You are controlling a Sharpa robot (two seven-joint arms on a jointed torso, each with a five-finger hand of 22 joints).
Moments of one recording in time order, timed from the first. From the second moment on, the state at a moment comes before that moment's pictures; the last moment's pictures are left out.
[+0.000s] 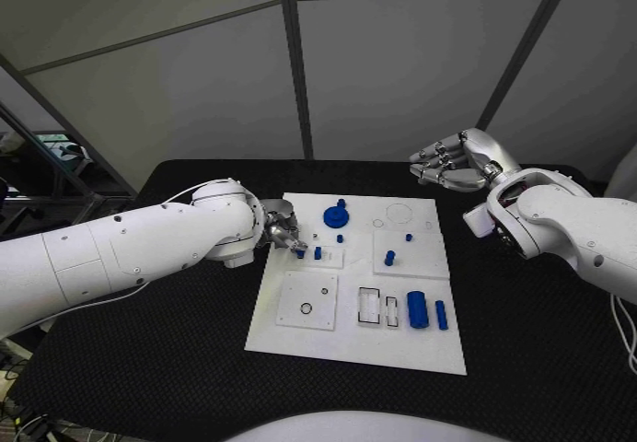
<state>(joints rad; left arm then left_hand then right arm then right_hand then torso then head) 1.18 -0.79 0.03 1.47 -1.16 0.09 -0.52 1.23 -0.16 0.60 0.17 0.14 0.90 0.05 0.61 0.71 1.27 -0.03 1.04 0.87 1.47 -0.08 1.56 1.31 0.07 1.46 0.03 1.40 1.31 1.22 -0.76 0.05 1.35 -0.84 -0.40 0.19 1.37 -0.16 0.29 0.19 0.45 1.04 0.19 0.07 0.07 1.27 0.11 0.07 0.10 1.30 0.06 0.08 0.27 0.17 0.91 0.17 0.48 0.42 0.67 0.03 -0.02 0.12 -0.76</state>
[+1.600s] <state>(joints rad) 1.17 -0.77 0.03 1.43 -1.17 0.13 -0.52 1.08 -0.17 0.54 0.10 0.22 0.98 0.01 0.62 0.70 1.33 -0.05 1.09 0.92 1.47 -0.10 1.56 1.31 0.07 1.47 0.02 1.41 1.31 1.22 -0.76 0.05 1.35 -0.84 -0.39 0.19 1.37 -0.16 0.29 0.19 0.46 1.04 0.18 0.07 0.07 1.27 0.11 0.07 0.10 1.30 0.06 0.08 0.27 0.17 0.91 0.18 0.48 0.42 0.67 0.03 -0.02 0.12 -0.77</state>
